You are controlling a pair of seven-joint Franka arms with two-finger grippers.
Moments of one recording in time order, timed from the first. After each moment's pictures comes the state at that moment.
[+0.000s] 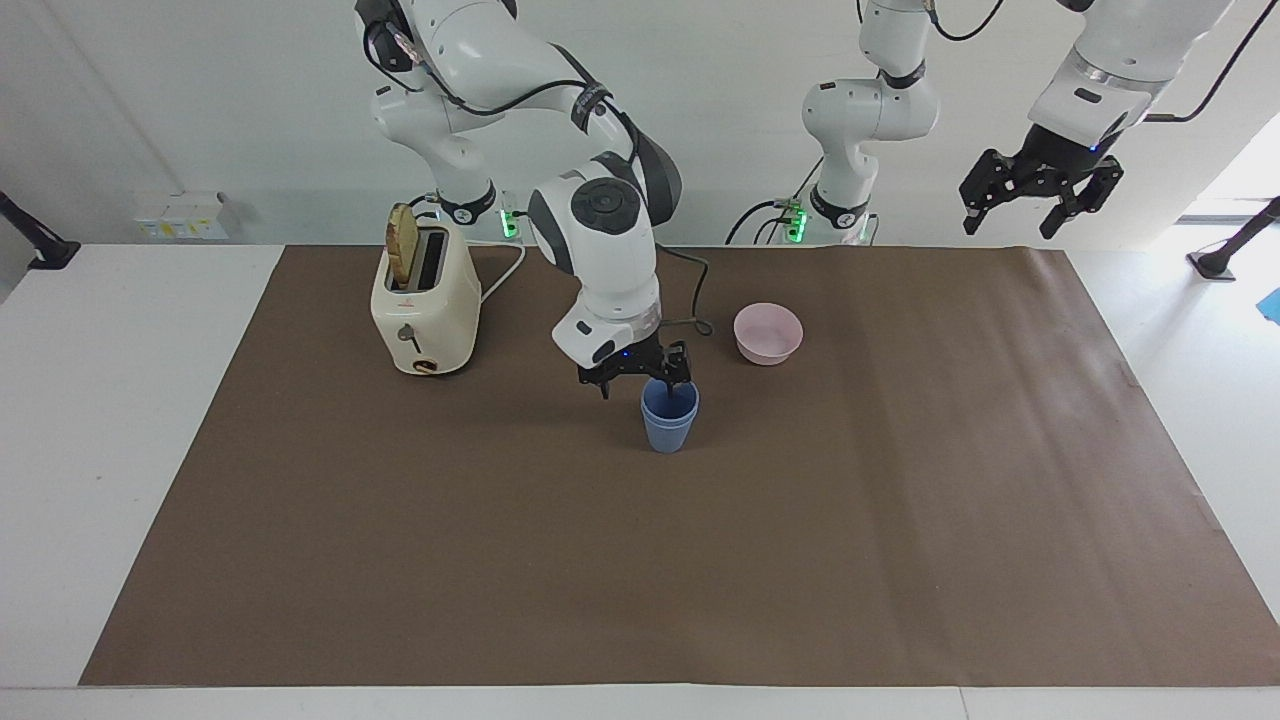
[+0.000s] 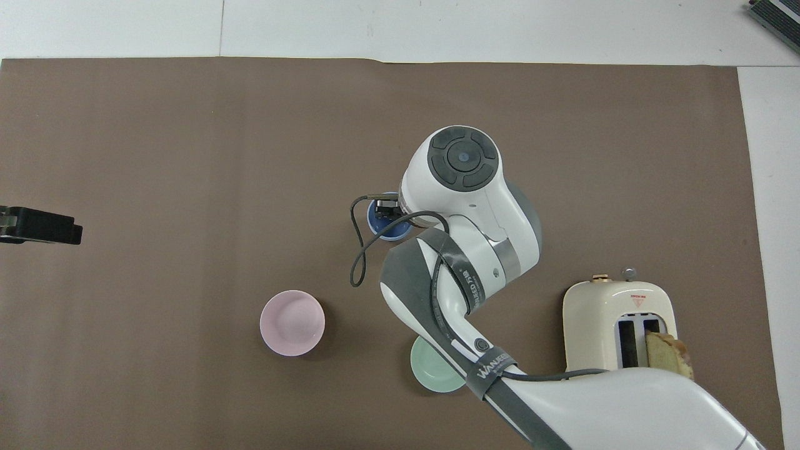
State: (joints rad) left arm -0.07 -0.11 0.00 -1.59 -0.02 1.49 0.04; right arm 0.36 0.41 0.17 -1.52 0.00 1.98 0.60
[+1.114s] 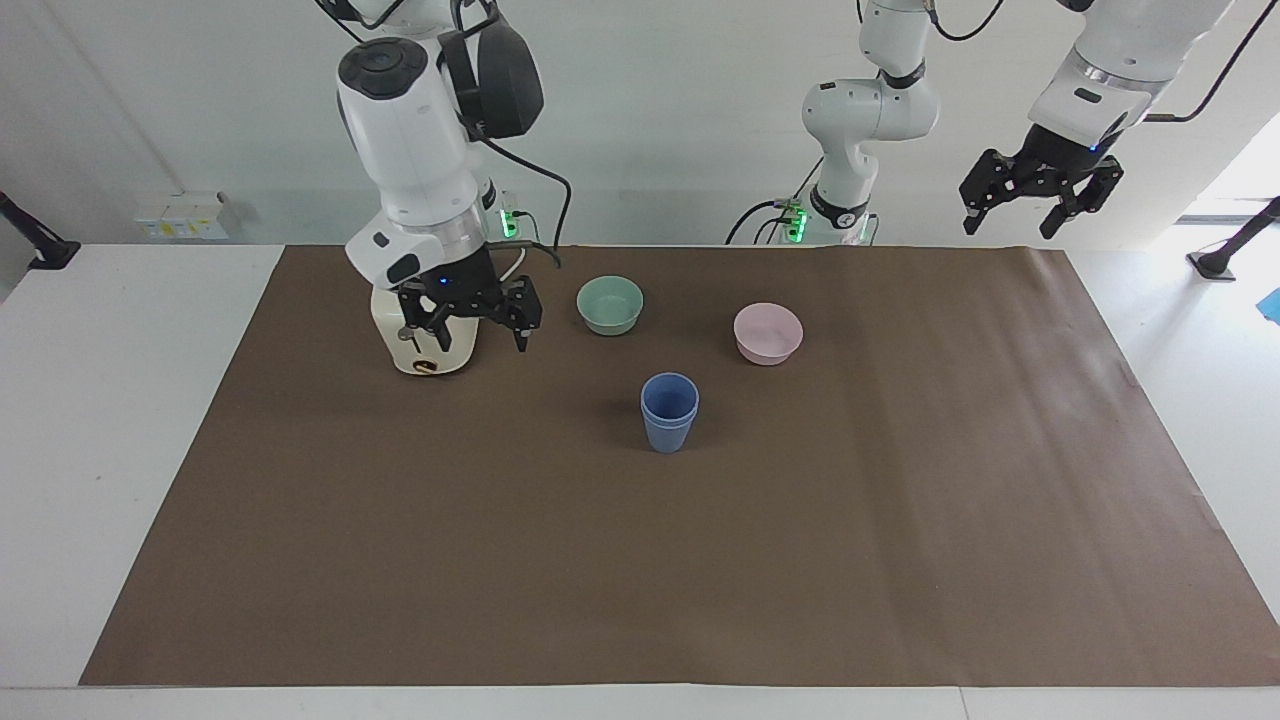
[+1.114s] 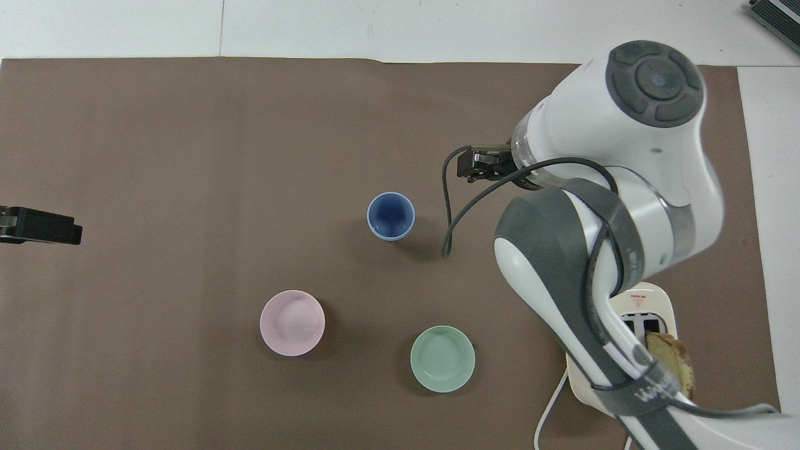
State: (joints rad) left arm -0.07 -0.11 0.00 -1.59 -0.02 1.49 0.04; right arm 0.11 0.18 0.15 -1.49 0.00 1.74 0.29
